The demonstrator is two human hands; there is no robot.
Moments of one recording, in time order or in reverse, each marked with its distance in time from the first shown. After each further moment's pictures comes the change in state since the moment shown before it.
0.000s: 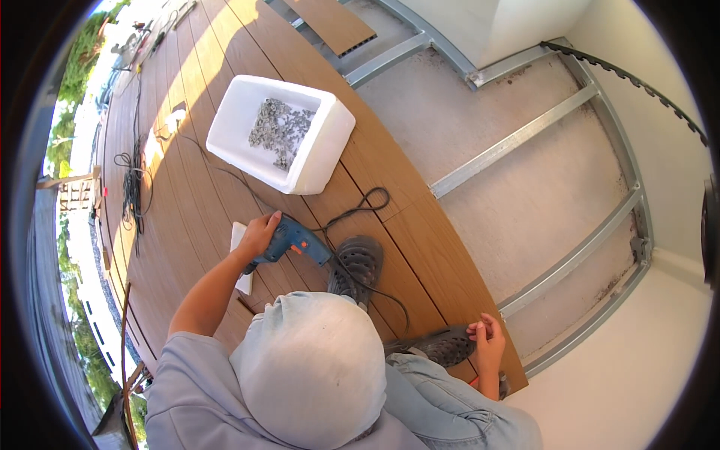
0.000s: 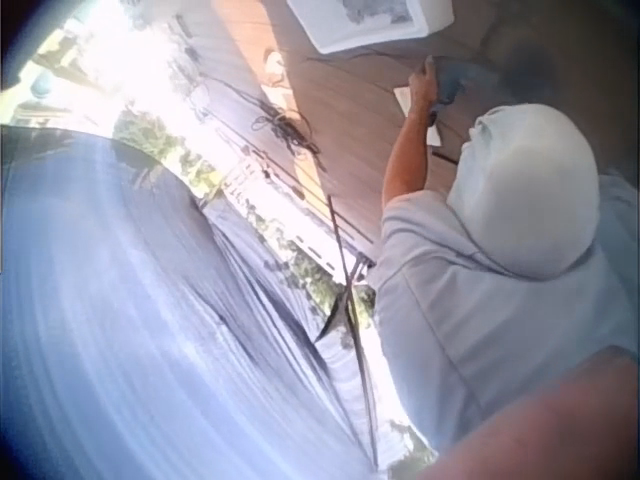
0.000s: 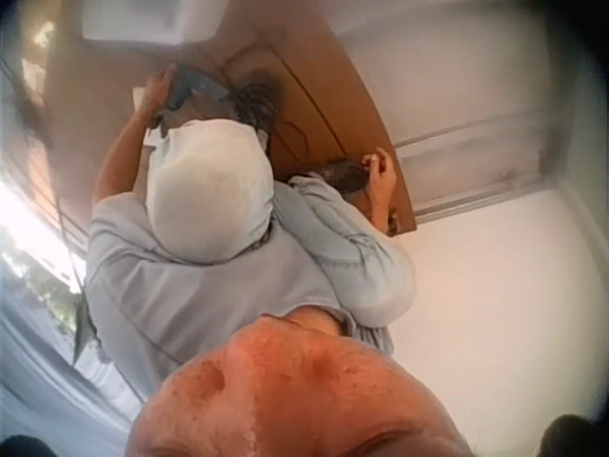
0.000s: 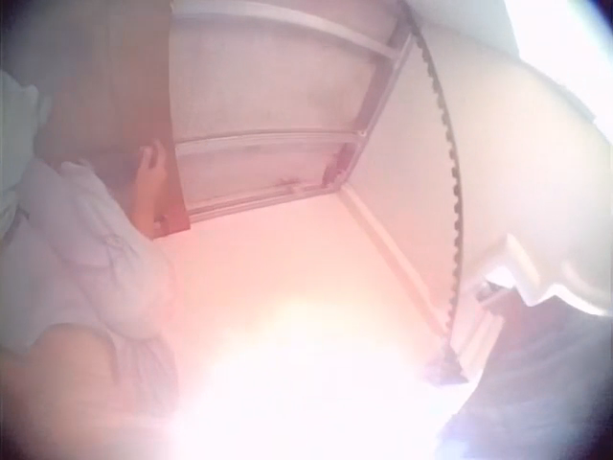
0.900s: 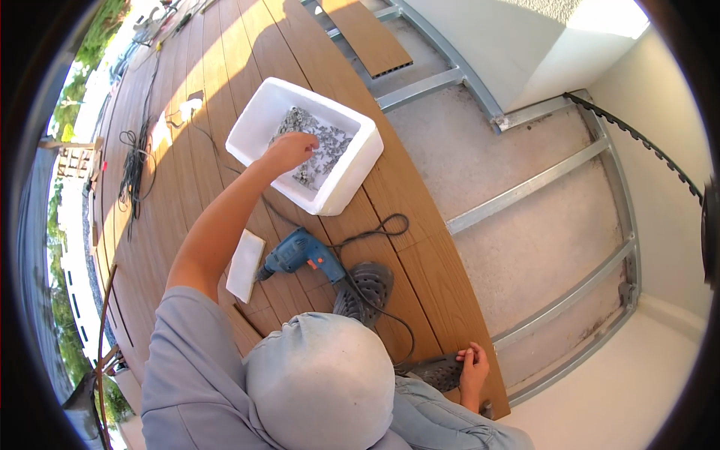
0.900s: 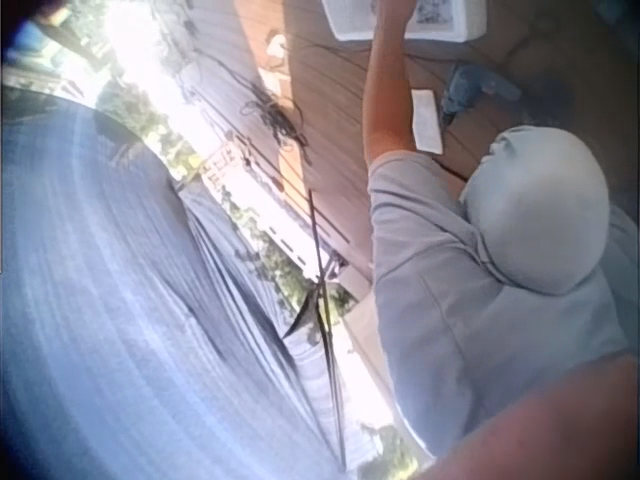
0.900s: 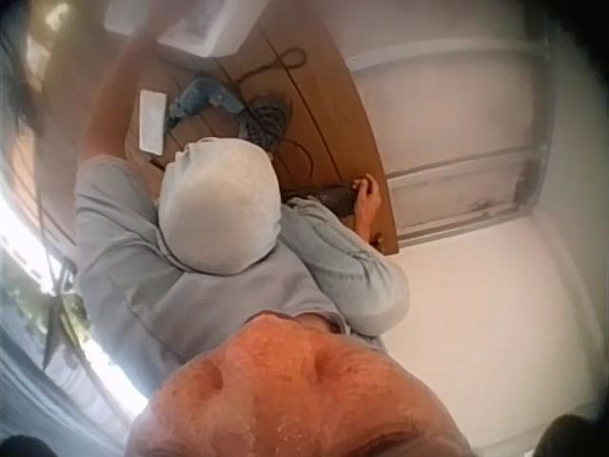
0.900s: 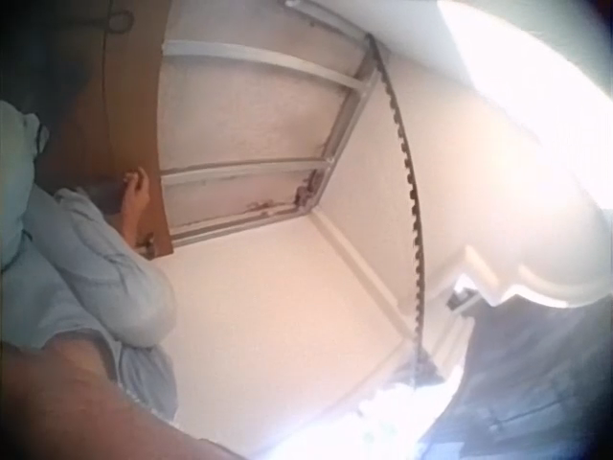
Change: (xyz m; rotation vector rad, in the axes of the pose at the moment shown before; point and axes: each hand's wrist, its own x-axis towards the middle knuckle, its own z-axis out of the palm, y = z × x) left_hand 0.166 0.106 -0.101 0.282 0.121 0.547; right_hand 0.007 0.021 0.027 -0.074 0.068 -0.023
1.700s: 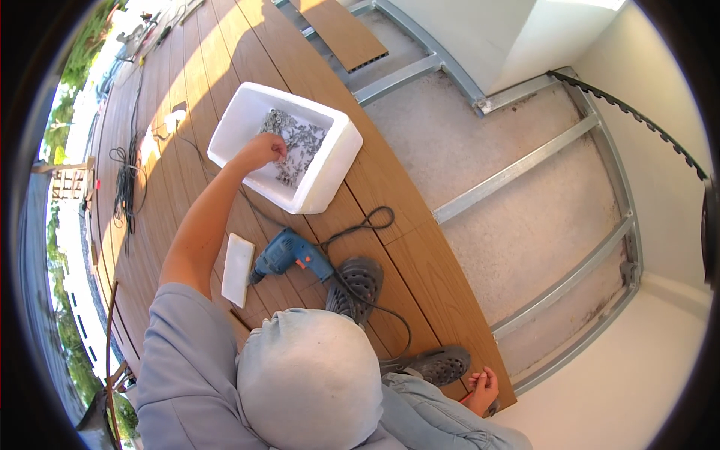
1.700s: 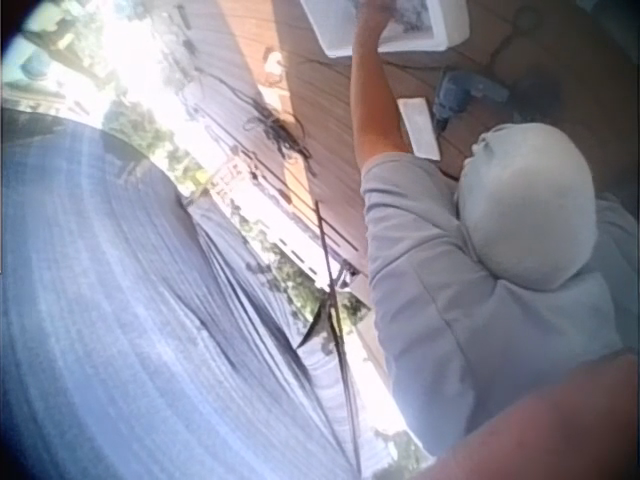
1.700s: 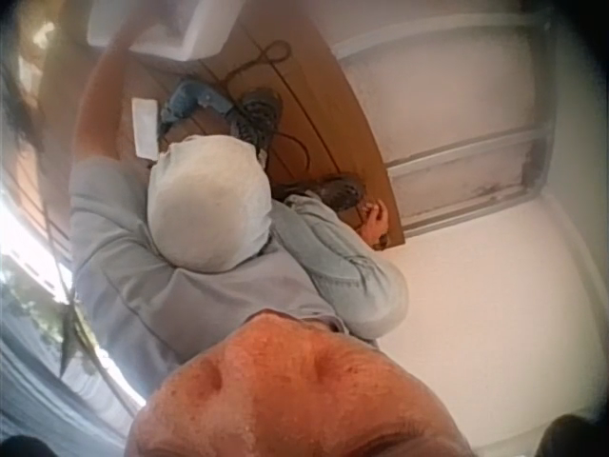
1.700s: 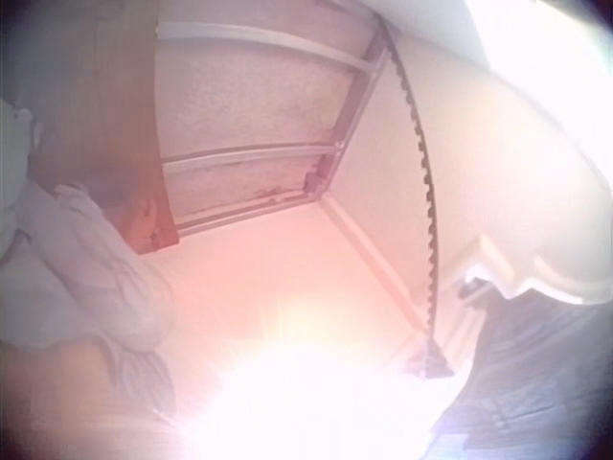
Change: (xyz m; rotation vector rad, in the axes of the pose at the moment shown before) left_hand 0.021 -0.048 -0.006 -0.287 -0.173 -0.132; right_hand -0.067 0.079 -0.057 0.240 0.304 0.089
